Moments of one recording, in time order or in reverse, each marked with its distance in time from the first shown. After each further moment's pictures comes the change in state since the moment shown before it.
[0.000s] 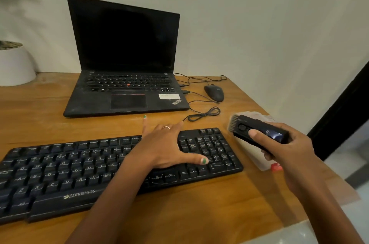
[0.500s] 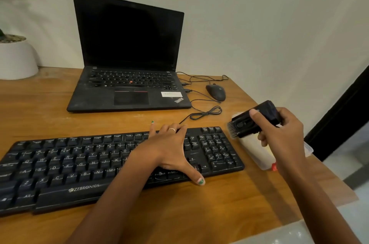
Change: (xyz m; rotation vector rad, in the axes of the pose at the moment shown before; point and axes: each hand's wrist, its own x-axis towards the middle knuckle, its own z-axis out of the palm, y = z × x) left_hand -0.006 0.005 -0.001 0.011 -0.150 0.045; right_hand 0.022 -0.003 0.020 -0.072 0.139 -0.130
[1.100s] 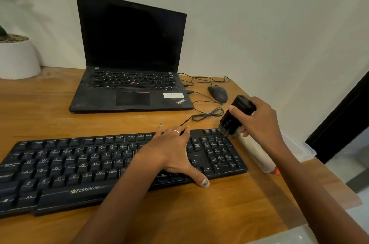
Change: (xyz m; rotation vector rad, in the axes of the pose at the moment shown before) left_hand -0.001 0.002 0.002 0.023 0.031 0.057; right_hand 0.034 0.002 0.035 -0.278 -0.219 -0.133
